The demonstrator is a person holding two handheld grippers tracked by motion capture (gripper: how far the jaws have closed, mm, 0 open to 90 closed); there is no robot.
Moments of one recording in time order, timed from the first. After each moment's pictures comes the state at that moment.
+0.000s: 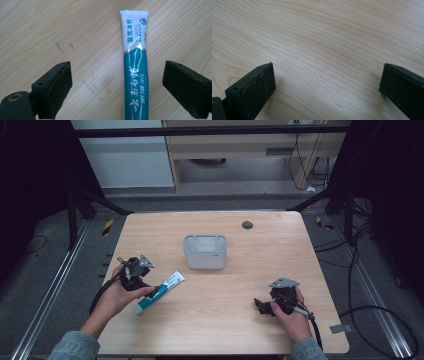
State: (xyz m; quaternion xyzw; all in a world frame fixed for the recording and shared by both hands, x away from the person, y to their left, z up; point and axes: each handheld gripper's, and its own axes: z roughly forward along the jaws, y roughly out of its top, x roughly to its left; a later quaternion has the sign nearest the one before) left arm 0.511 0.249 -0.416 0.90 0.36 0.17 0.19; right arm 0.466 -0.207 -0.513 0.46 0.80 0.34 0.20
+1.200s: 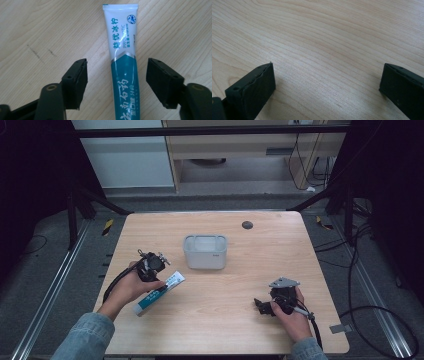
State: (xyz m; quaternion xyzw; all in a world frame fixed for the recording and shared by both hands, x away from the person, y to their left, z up) left arm 0.539 0.209 -0.427 0.93 0.33 0.10 0.10; right arm 0.467 -0.207 -0.513 0.46 0.80 0.34 0.20
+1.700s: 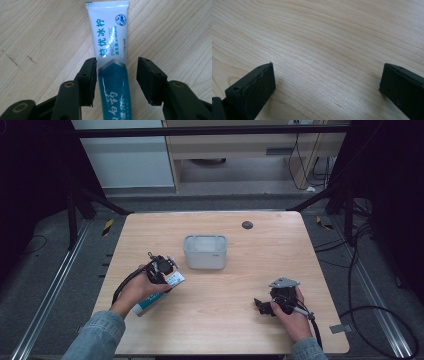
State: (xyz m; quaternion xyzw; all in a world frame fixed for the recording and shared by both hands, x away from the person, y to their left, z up) left arm 0.544 0.192 -0.444 0.94 0.33 0.08 0.08; right arm 0.467 -0.207 -0.513 0.46 0.80 0.34 0.20
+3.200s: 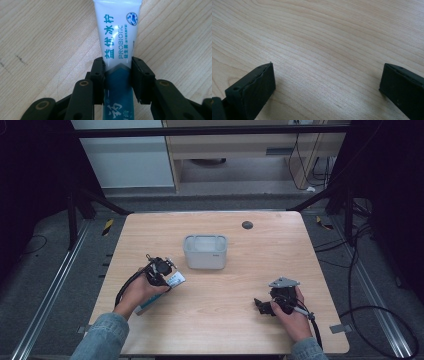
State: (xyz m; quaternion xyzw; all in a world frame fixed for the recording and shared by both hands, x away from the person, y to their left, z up) left arm 0.548 0.199 -0.460 0.93 0.35 0.08 0.10; right arm 0.467 -0.208 -0.513 0.46 0.80 0.34 0.20
